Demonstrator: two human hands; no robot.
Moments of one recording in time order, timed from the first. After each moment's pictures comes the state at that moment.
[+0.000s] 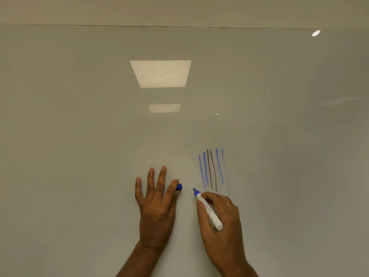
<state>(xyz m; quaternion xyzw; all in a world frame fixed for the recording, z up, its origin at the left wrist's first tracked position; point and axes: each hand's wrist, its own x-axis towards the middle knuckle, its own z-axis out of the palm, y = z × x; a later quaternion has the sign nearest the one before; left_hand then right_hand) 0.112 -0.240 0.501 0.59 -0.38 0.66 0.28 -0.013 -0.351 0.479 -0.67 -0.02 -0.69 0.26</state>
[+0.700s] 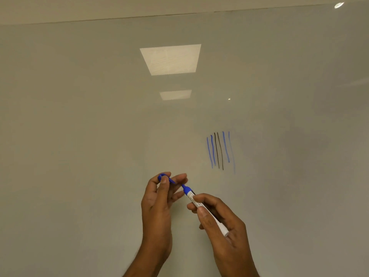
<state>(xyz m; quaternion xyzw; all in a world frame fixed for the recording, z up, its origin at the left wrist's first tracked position) -0.027 -0.177 0.501 0.48 -0.32 0.13 0.81 -0.104 -0.274 0.461 -0.67 -0.13 -0.47 0.55</state>
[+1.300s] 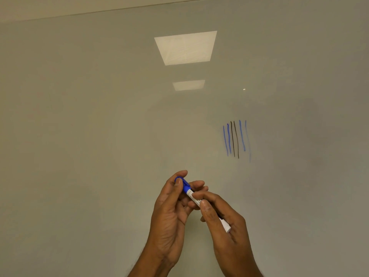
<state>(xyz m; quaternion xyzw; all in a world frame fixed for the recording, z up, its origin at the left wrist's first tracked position) -0.056 -0.140 0.484 0.39 -0.28 -0.07 0.87 -0.118 -0.234 0.455 -0.67 -0.14 -0.45 0.57</state>
